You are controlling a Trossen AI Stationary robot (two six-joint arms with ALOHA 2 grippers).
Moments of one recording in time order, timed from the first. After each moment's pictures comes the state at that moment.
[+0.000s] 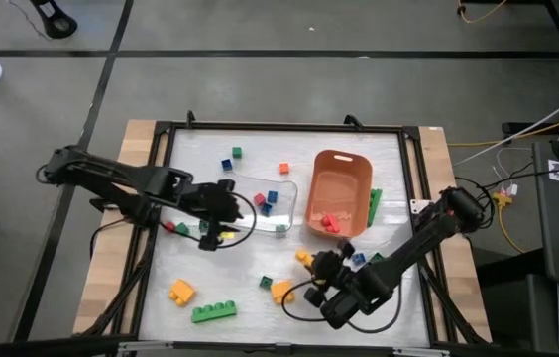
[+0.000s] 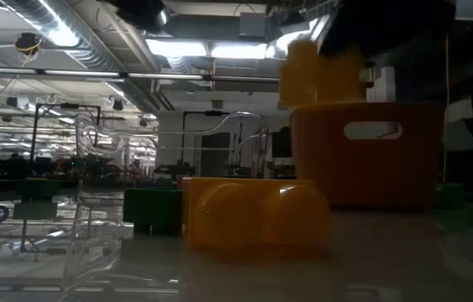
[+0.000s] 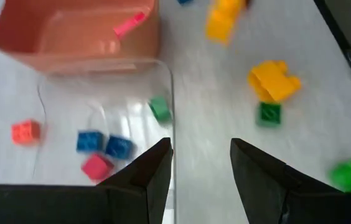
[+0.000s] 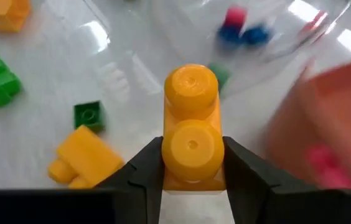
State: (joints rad) left arm -0.21 1.23 1.13 -0.75 -0.09 0.01; right arm 0.68 1.87 1.48 -0.88 0.76 1.15
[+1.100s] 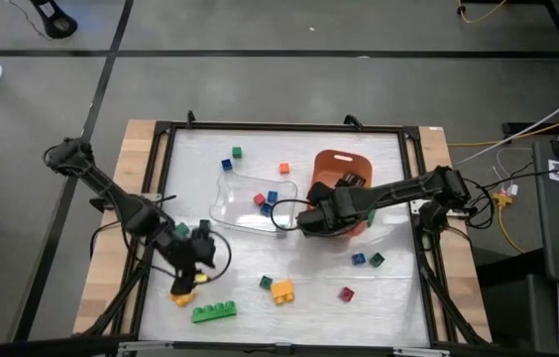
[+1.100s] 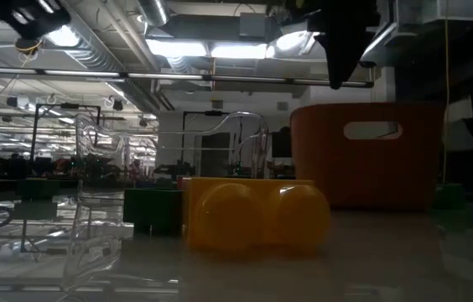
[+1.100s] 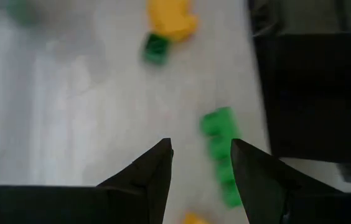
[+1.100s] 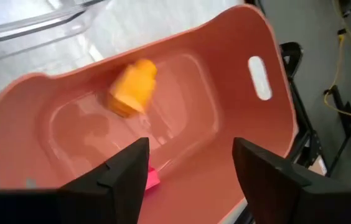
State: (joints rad) left arm -0.64 1.18 0.91 -0.61 -0.09 -0.60; right arm 0.23 1.85 1.73 -1.57 0.55 0.82
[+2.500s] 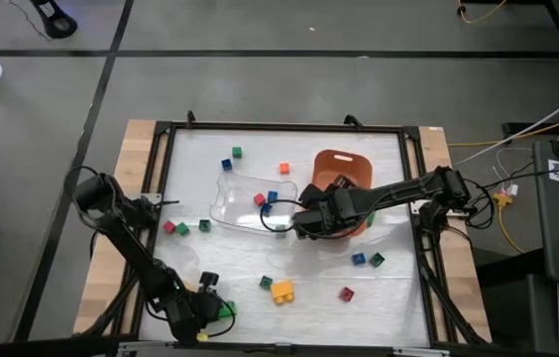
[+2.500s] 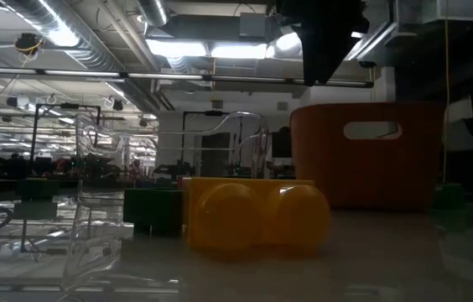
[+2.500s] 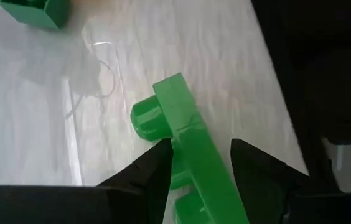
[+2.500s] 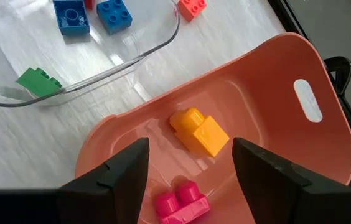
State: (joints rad) left arm -0.93 1.71 0.93 -0.25 -0.35 -0.65; right arm 0.23 1.85 1.73 -1.38 0.52 0.83
